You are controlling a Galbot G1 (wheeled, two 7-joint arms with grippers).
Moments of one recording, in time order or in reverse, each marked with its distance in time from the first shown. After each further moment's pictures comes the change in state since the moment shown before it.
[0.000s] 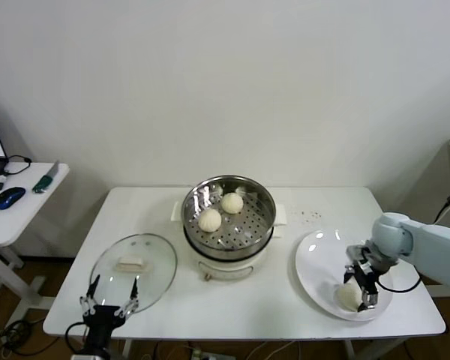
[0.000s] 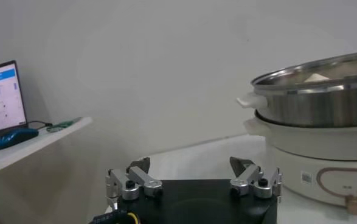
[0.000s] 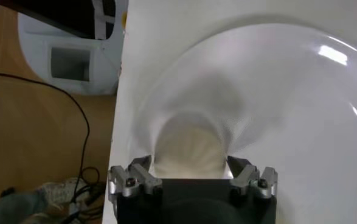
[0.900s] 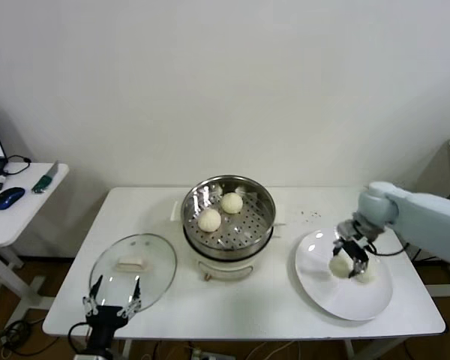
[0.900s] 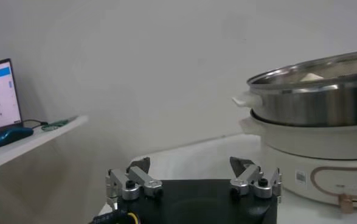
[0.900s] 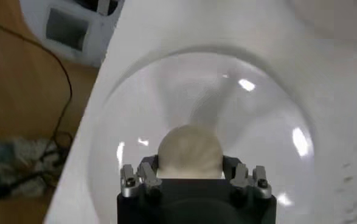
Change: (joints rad) left arm -0.003 -0.003 0.014 0.004 0.003 0.003 0.000; right arm 0.246 0.142 -0.056 -0.039 -0.110 0.272 -0.119
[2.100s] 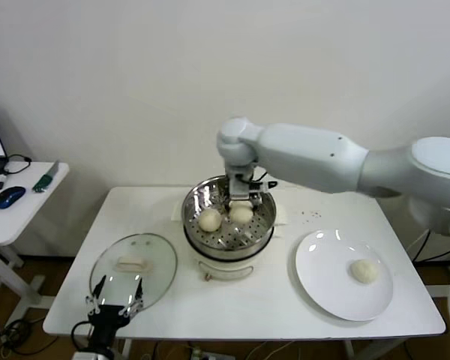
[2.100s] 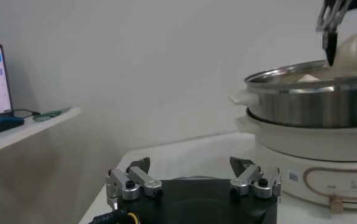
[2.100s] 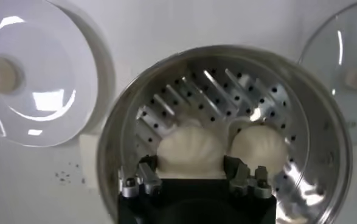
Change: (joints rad) left arm -0.007 0.031 0.009 0.002 -0.065 0.018 0.006; right arm 0.126 0.673 0.055 -0.150 -0.218 0.502 -0.101
